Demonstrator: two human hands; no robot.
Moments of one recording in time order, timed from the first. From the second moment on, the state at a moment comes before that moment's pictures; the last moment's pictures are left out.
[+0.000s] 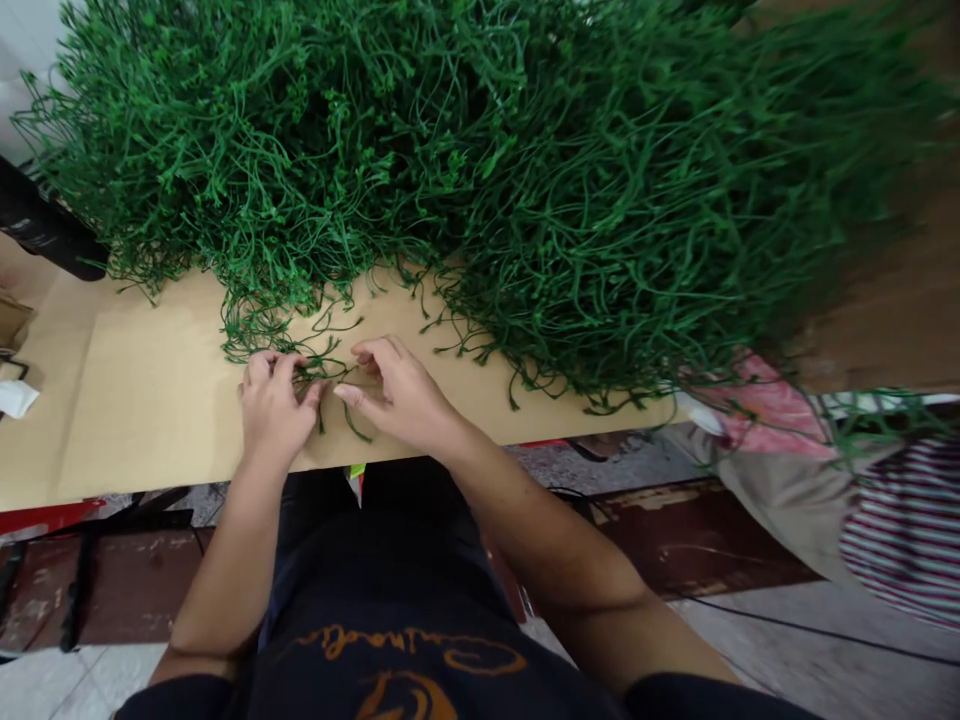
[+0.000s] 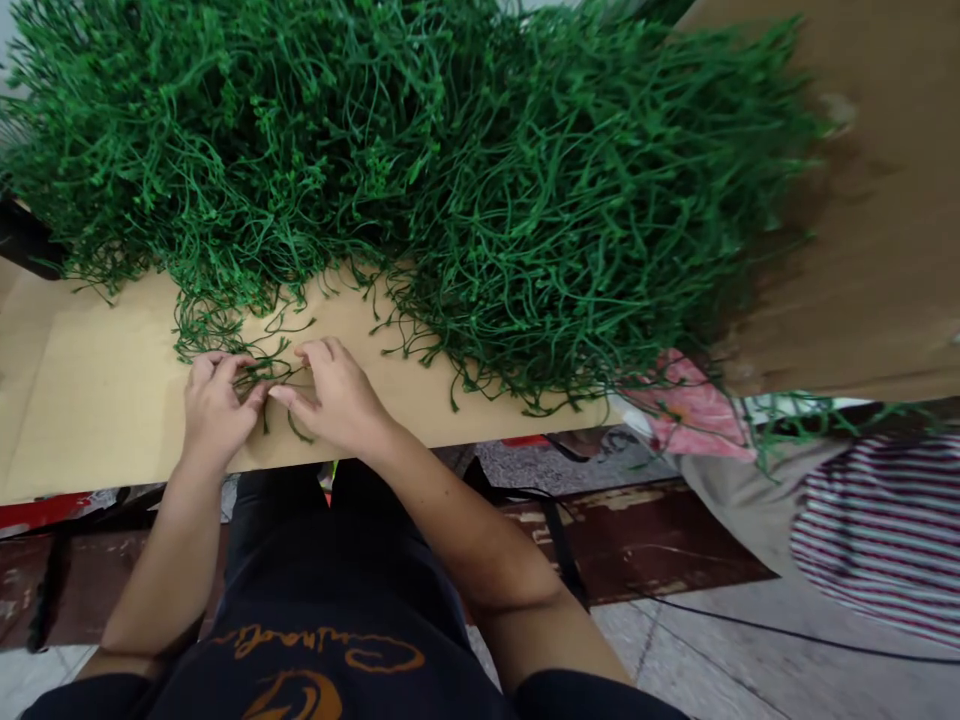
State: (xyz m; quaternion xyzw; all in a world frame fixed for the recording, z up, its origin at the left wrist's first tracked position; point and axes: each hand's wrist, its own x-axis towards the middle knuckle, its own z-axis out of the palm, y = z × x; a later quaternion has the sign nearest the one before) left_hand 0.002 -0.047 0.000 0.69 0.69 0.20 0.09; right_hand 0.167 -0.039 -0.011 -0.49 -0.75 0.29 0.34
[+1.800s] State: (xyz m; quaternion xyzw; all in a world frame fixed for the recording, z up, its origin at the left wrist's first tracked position) left_hand 0.017 -0.005 -0.009 0.73 0.54 0.32 0.26; right_hand 0.178 -0.027 -0.015 -0.42 -0.52 0.57 0.48
